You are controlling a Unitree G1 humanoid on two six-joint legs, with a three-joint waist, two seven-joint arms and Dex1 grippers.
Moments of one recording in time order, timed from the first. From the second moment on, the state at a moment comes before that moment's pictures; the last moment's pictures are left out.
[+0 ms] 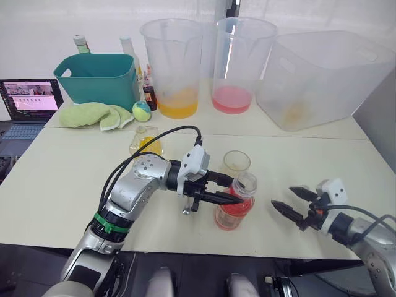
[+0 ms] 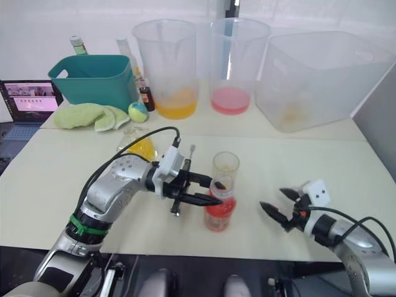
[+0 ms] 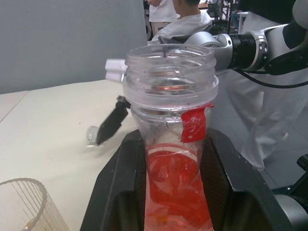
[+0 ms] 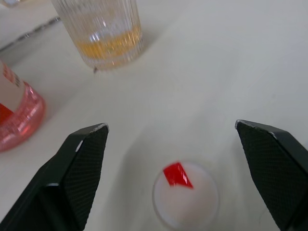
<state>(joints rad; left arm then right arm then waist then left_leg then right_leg) -0.61 0.41 -0.30 -0.14 -0.51 0.36 -1.29 0.16 -0.68 -0.33 -0.39 0.58 0.51 0.74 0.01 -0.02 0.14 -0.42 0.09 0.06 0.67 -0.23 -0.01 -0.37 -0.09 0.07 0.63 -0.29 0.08</state>
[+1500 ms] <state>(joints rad) -1.08 0.27 -0.14 0.83 -0.10 -0.52 -1.08 0.09 -0.59 -0.24 -0.72 0.70 0.62 0.47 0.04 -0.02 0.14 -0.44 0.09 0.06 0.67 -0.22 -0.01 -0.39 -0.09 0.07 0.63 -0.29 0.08</state>
